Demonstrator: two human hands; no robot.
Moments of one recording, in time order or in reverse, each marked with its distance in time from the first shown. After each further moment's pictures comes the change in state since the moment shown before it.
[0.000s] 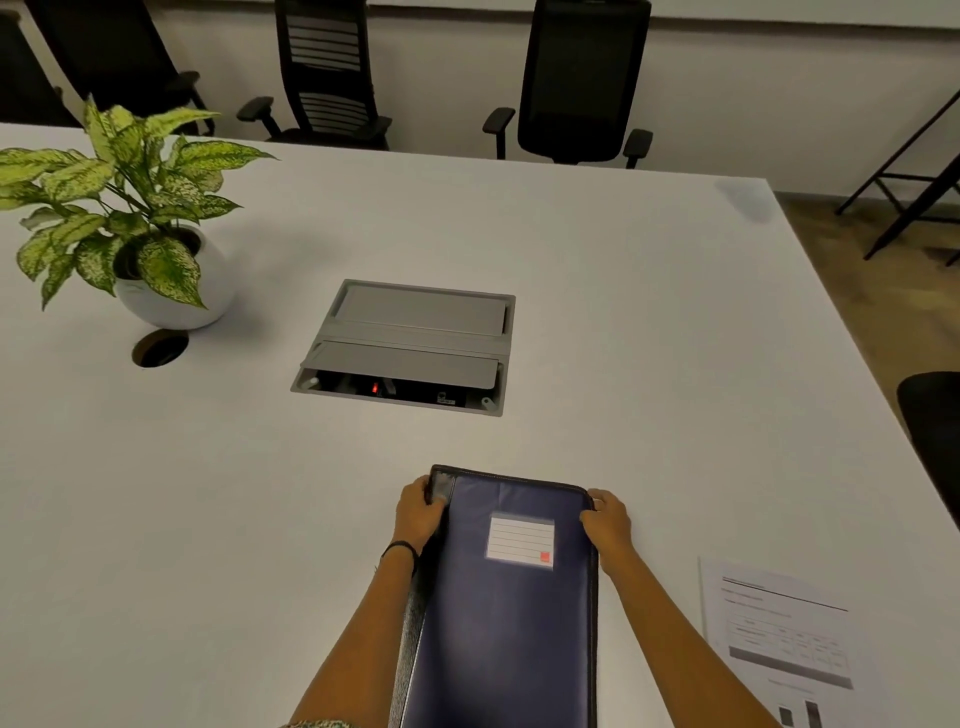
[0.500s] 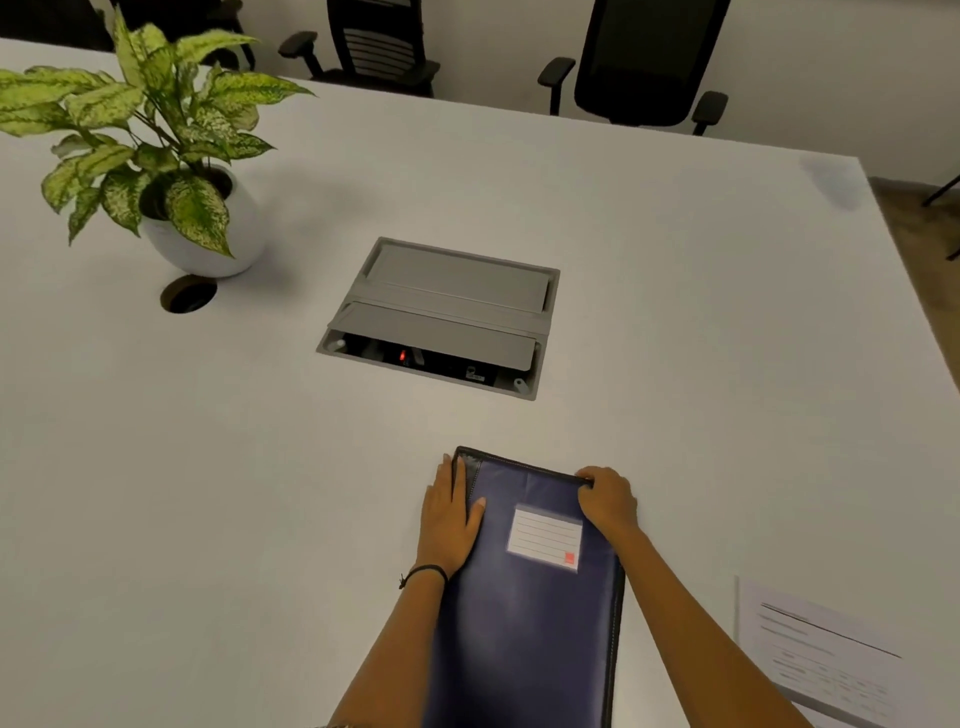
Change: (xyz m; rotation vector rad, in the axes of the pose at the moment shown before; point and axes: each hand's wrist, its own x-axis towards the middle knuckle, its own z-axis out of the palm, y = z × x) left_hand -0.007 -0.046 0.030 0.407 0.047 0.269; right_hand 0.031 -0.024 0.033 -0.610 -0.151 -0.270
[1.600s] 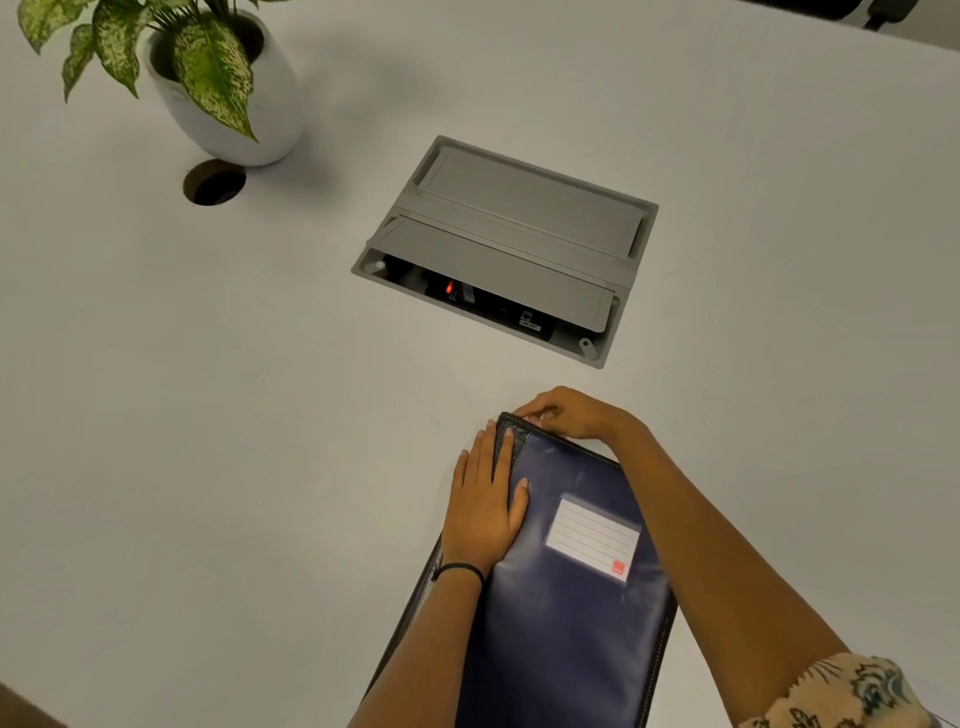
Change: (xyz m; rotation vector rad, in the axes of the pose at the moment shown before) left_hand 0.000 -0.006 0.019 0.155 0.128 -0.006; right_hand 0.095 -0.101 0.039 -0.181 -0.741 -0.564
